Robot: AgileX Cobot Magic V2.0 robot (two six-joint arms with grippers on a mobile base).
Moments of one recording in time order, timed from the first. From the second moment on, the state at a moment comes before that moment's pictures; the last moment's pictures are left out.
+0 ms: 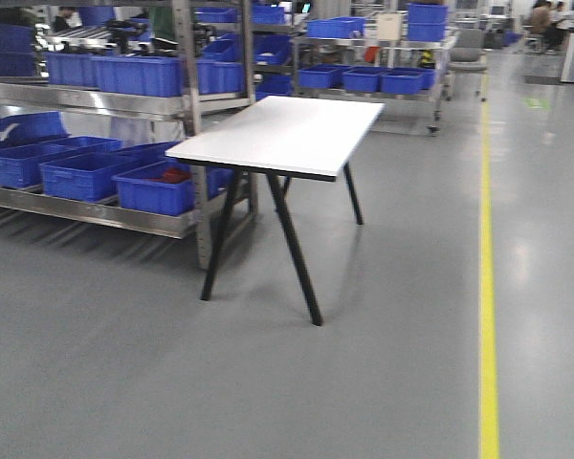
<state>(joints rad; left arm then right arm) -0.07 0.49 -0.64 0.03 0.16 -0.01 -0.07 0.72 -0.80 1.33 0.37 -1.33</state>
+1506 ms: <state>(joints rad) -0.07 0.49 -0.64 0.03 0.16 -0.01 -0.07 0.72 -0.80 1.33 0.37 -1.33</state>
